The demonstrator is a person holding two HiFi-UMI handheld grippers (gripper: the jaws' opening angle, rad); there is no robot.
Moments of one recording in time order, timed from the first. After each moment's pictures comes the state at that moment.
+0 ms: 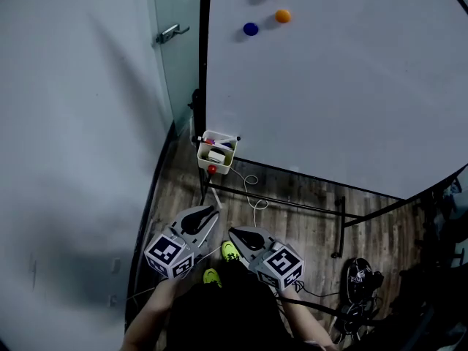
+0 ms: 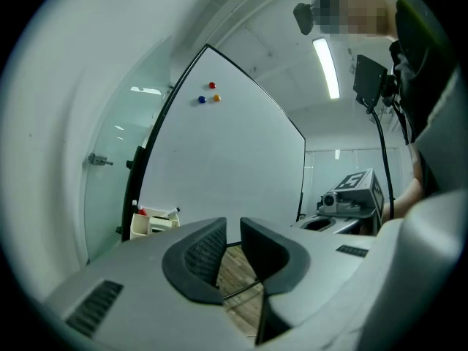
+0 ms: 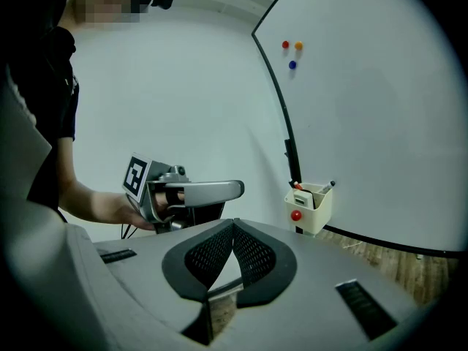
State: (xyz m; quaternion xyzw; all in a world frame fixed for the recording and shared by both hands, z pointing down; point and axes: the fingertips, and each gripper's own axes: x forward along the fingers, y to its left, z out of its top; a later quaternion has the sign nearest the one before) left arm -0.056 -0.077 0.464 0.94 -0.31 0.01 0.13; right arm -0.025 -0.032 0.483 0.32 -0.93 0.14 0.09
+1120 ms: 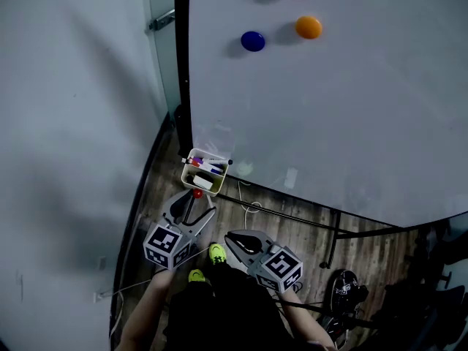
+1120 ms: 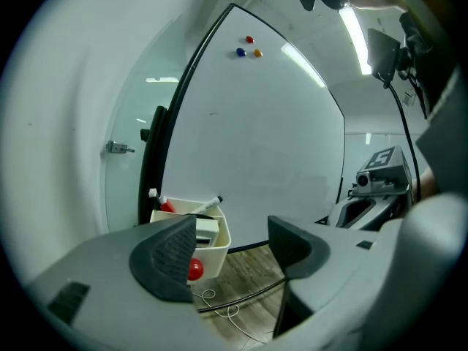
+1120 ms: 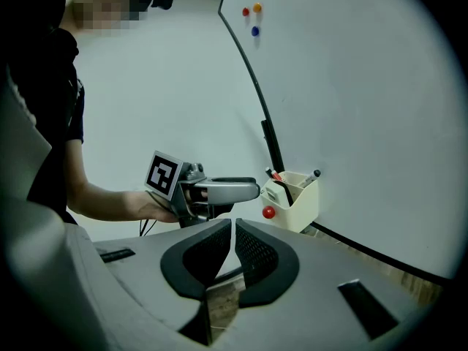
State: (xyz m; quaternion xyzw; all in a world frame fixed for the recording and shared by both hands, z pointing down) left arm -0.041 -0.215 0.522 0.90 -0.40 0.08 0.16; right arm 0.015 -0.129 0.513 0.27 -0.94 0.19 0.13
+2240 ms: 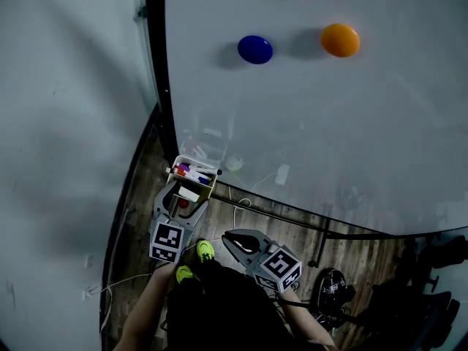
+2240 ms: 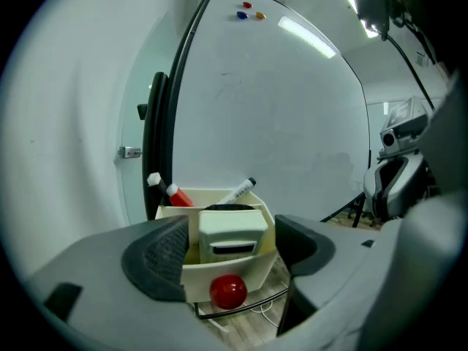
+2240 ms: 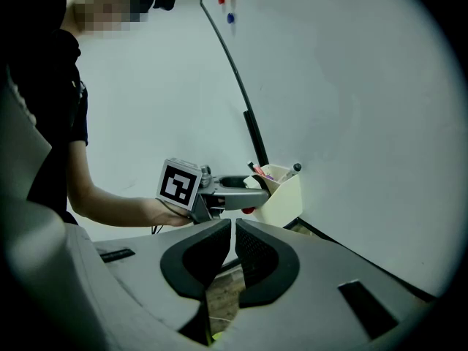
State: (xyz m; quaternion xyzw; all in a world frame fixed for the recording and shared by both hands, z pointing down) left arm -0.037 -0.280 0.567 0.86 -0.47 0.14 0.12; right arm 0.037 -0.169 0.533 0.25 -0.93 0.21 0.15
